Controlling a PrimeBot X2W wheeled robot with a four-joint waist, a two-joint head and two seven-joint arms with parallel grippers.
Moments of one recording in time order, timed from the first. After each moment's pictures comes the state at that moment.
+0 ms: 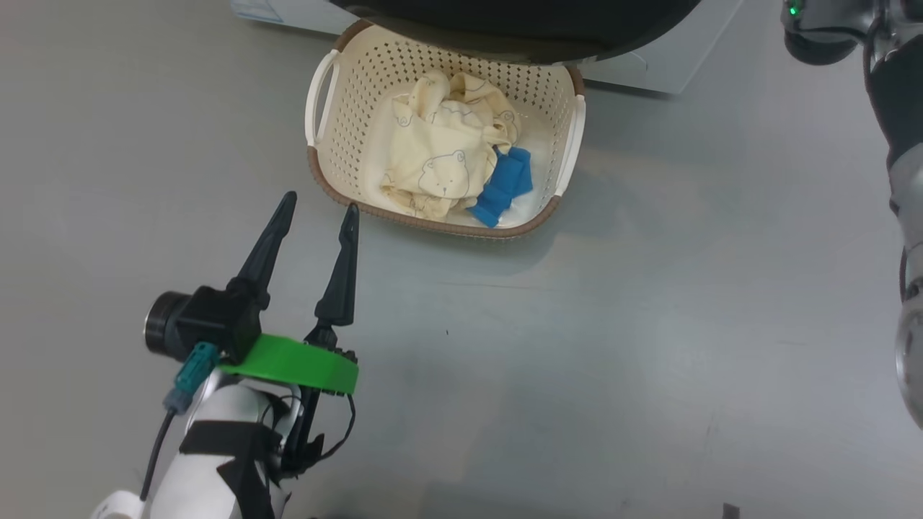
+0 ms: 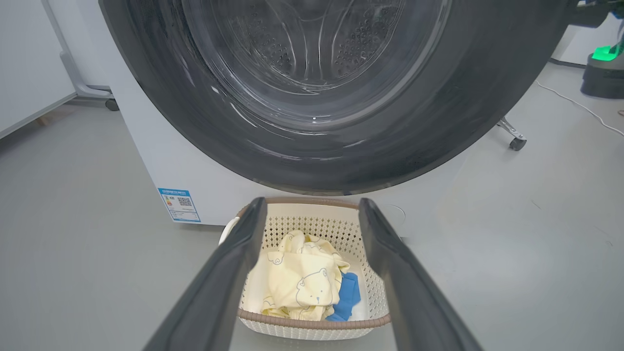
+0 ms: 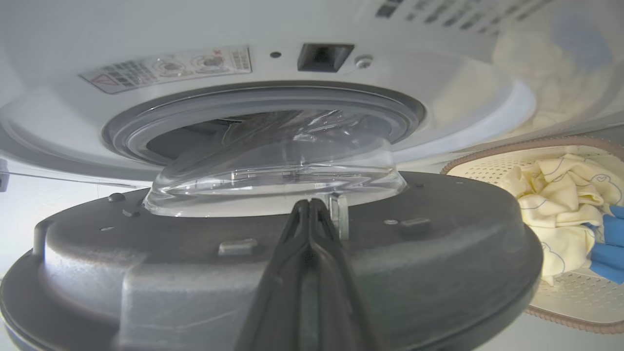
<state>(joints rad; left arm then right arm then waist) -0.39 0.03 -0.24 0.24 -0.17 -0.10 -0.25 -1.33 -0.10 0.02 1.03 1.34 0.13 0.70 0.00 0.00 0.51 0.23</state>
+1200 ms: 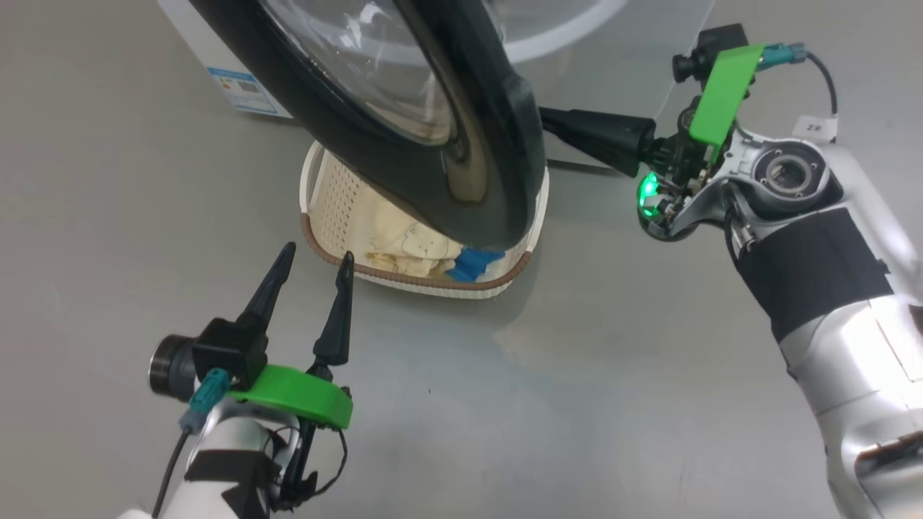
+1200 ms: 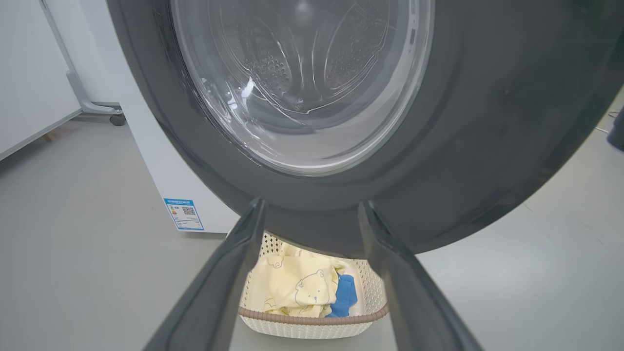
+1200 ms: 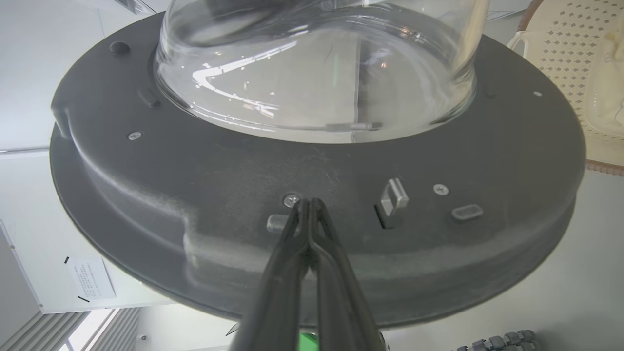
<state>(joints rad) -0.34 0.03 -0.23 0.33 -0.14 -0.10 -0.25 -0.90 -0.08 0.32 0.64 1.67 0.13 0.86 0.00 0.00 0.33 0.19</state>
